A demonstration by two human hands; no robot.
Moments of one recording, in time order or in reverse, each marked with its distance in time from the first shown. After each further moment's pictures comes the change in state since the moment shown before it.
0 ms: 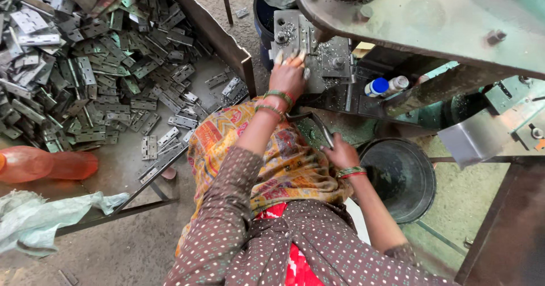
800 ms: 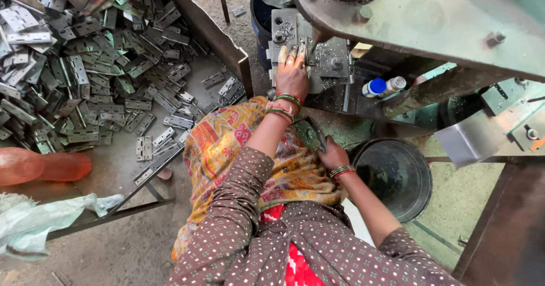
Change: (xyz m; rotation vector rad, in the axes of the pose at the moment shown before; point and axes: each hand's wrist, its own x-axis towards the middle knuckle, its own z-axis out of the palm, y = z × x) left_hand 0.011 0.020 0.022 0.278 -0.034 -0.059; right_hand 0.022 0.024 0.039 0.054 0.026 -0.061
